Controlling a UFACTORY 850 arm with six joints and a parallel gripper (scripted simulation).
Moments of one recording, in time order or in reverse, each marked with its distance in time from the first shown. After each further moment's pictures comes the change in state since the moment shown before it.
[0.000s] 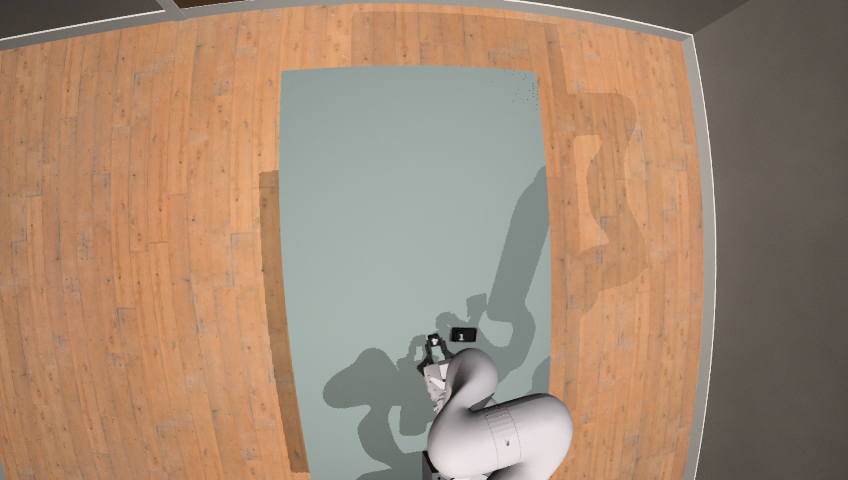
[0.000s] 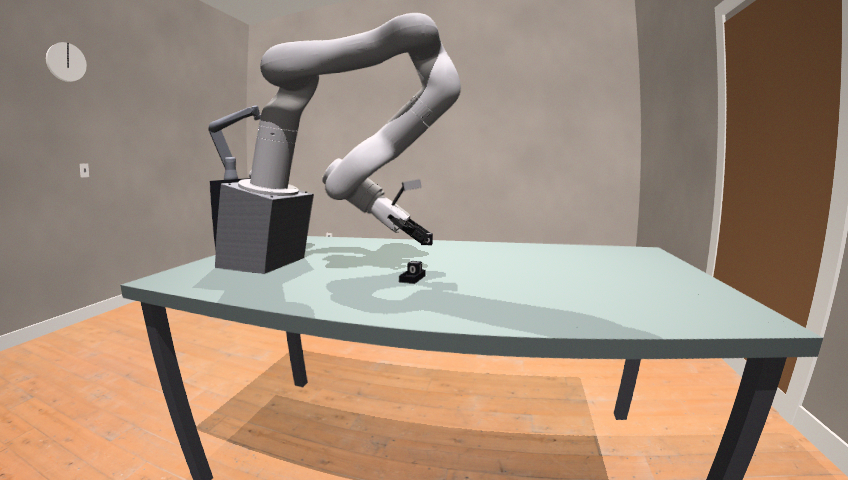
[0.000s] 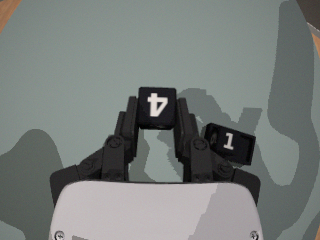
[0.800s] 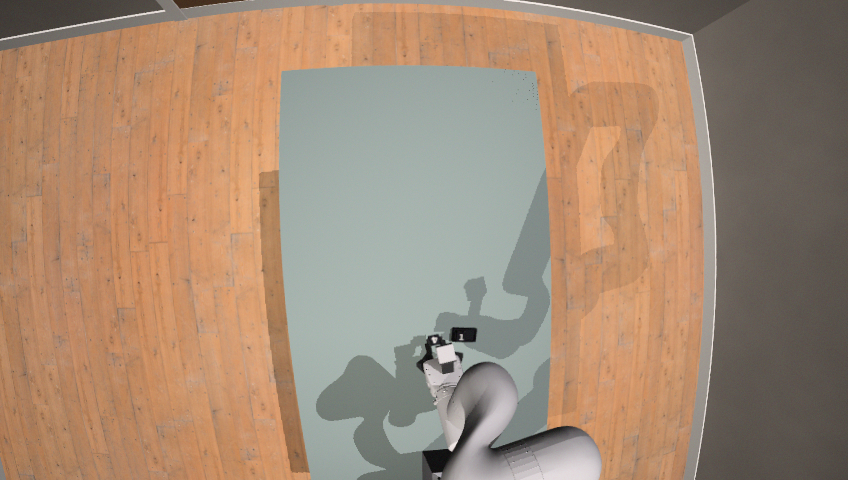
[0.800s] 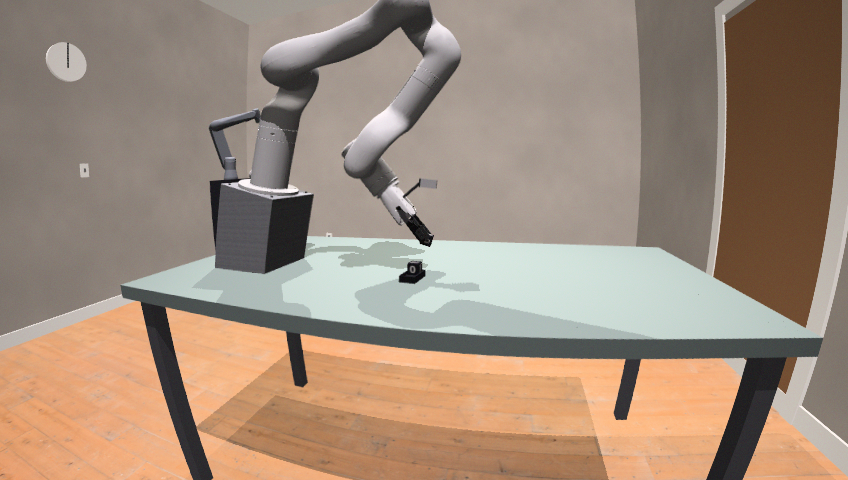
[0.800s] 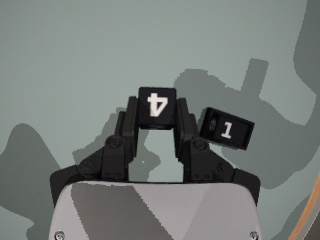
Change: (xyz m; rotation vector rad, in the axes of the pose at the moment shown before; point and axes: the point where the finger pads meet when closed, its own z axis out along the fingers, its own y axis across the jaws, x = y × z) arm 0.005 0.000 0.001 0.000 -0.289 0.000
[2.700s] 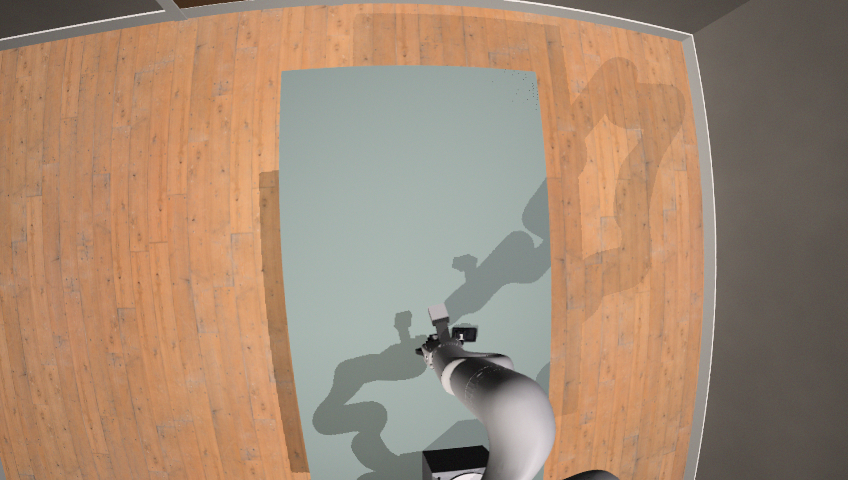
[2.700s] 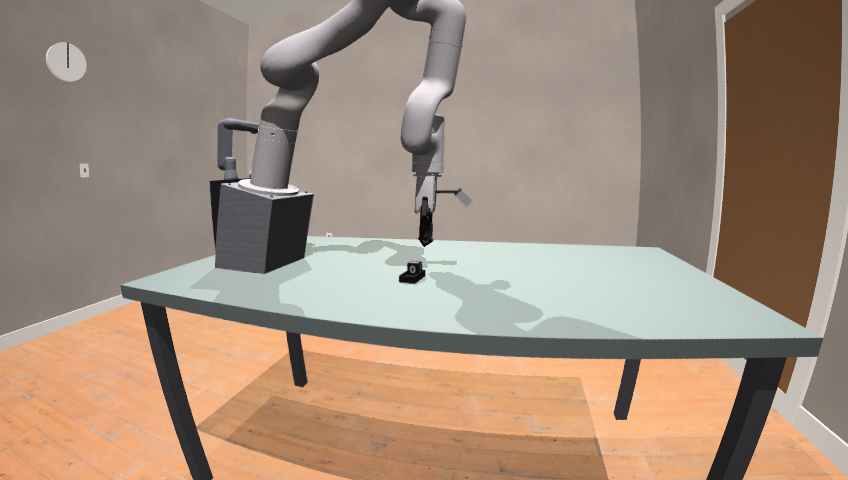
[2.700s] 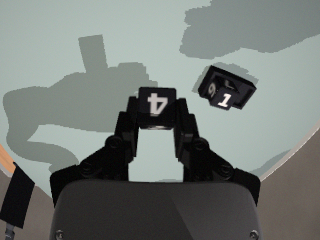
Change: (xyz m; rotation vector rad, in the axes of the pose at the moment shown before) arm 0.013 0.004 0.002 0.000 -0.691 0.000
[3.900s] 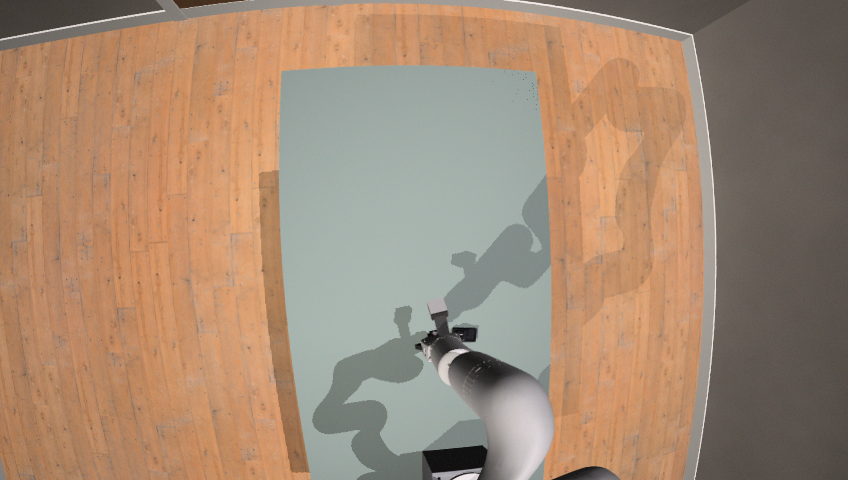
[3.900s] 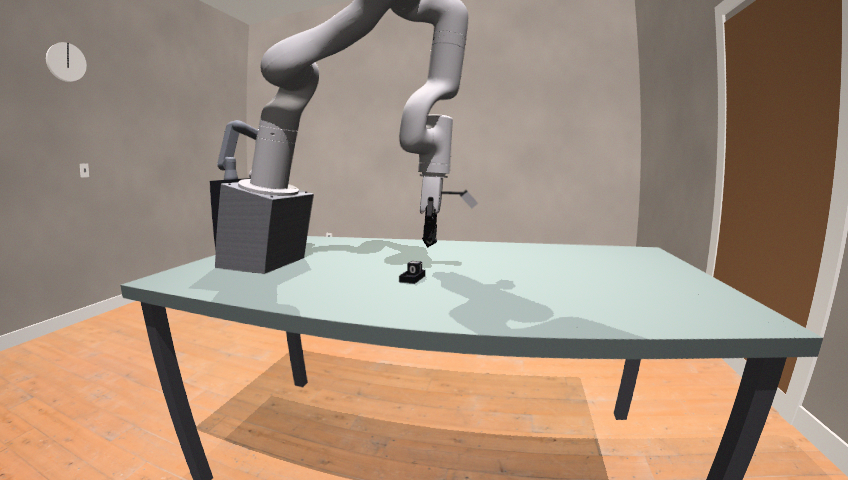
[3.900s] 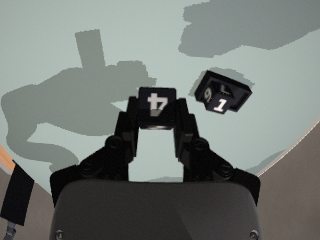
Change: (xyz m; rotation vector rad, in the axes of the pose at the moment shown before) arm 0.011 0.002 0.001 -0.015 -0.035 0.000
